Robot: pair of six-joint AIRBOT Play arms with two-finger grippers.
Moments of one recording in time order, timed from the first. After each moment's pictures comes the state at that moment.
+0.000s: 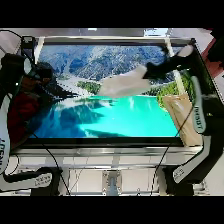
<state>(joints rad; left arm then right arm) -0.05 -1.38 1.48 1.87 -1.07 -1.70 -0.07 -1.82 1.97 -0.99 1.48 1.56</state>
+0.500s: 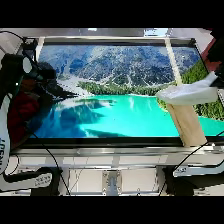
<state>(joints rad) -0.05 -1.38 1.48 1.76 -1.09 -1.70 -0.56 -1.50 1.93 -1.35 1.79 1.60</state>
